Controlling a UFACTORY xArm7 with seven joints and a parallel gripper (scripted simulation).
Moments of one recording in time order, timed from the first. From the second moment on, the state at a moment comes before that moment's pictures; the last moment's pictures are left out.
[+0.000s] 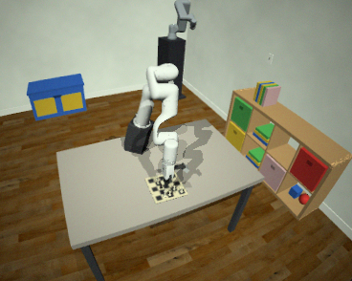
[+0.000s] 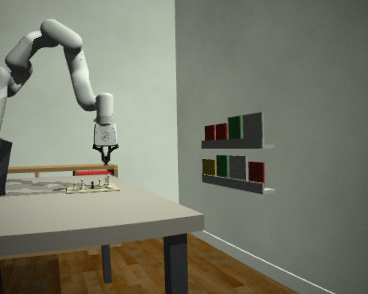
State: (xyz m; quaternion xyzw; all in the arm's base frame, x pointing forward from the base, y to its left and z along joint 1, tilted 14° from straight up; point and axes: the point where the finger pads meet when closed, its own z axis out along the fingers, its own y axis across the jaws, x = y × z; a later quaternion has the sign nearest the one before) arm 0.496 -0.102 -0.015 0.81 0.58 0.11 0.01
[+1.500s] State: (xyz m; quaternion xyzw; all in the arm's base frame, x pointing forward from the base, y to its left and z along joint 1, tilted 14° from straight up) arm 0.509 -0.141 -0.088 0.78 0.62 0.12 0.00
